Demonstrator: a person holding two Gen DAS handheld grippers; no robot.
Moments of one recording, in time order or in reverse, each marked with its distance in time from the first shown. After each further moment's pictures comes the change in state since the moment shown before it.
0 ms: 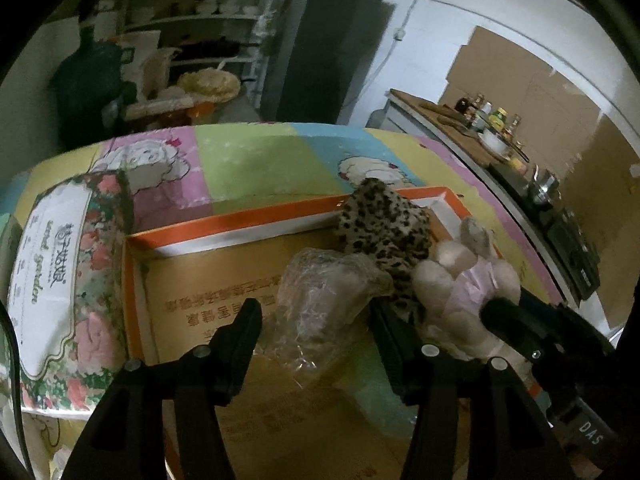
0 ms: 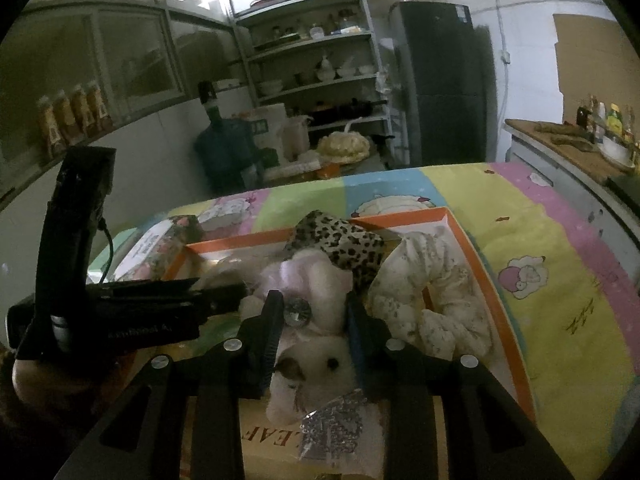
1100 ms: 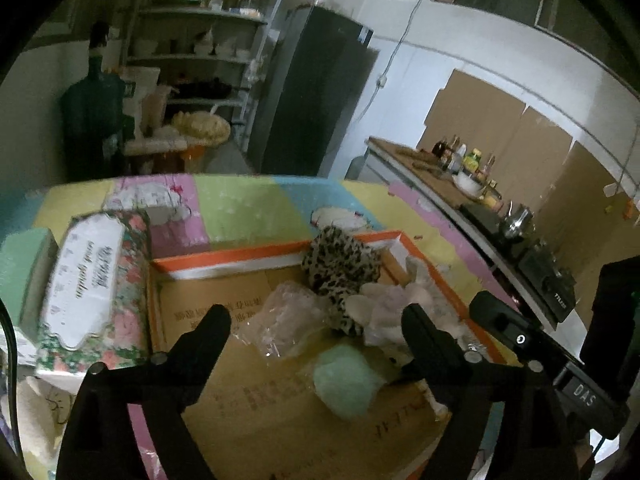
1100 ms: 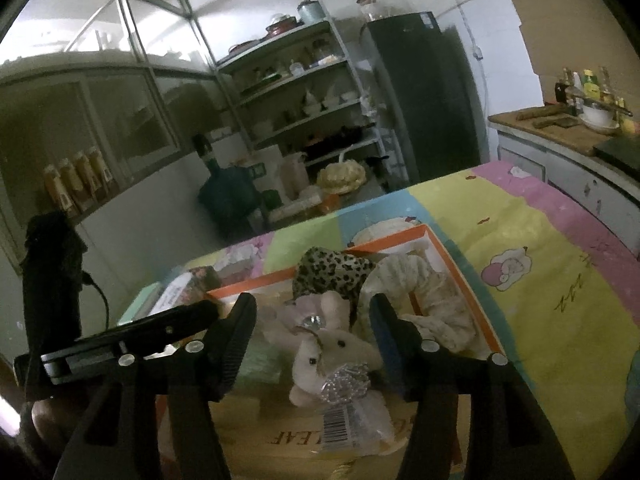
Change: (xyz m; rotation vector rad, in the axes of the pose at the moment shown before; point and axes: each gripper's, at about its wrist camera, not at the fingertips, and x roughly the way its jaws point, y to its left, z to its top) left arm -0.067 -0.012 -0.012 0.011 -0.201 -0.078; right arm -0.043 -0.018 -0.001 0.160 -0.136 0.056
